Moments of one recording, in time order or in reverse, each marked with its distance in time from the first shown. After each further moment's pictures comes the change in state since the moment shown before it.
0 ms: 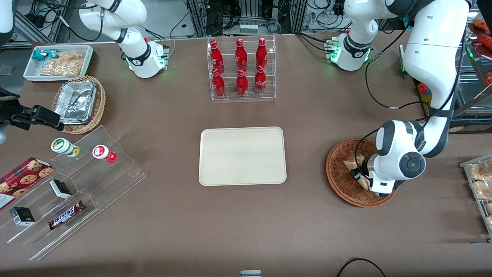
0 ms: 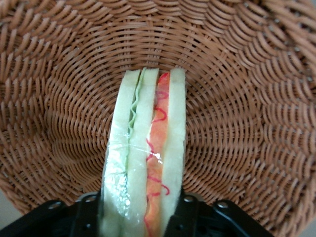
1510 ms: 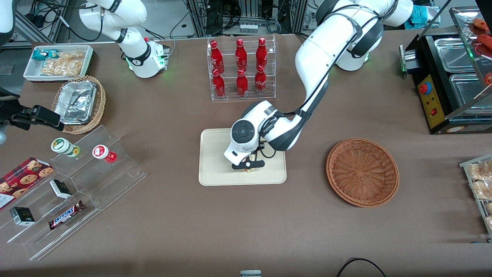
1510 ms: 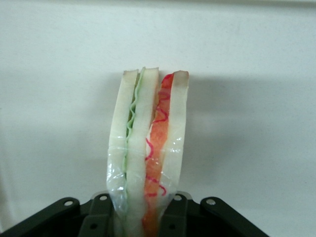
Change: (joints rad) arm -0.664 0.394 -0.059 0.601 -0.001 -0.114 -0.090
